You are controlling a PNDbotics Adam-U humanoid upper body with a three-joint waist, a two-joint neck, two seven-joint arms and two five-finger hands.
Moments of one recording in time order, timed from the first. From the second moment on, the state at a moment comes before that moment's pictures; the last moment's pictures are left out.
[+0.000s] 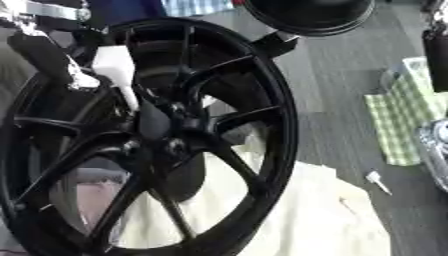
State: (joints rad) left arm -1.29 0.63 -0.64 -1.44 -0.43 0.29 -0.89; right arm -0.28 -0.62 -0.09 -1.98 0.06 0.17 -0.81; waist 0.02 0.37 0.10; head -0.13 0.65
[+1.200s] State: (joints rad) left arm -1.33 0.65 -0.52 -1.55 -0.35 0.40 -0.84; right arm -0.28 -0.61 -0.09 -1.98 0.06 0.17 -0.82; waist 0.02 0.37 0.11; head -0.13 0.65
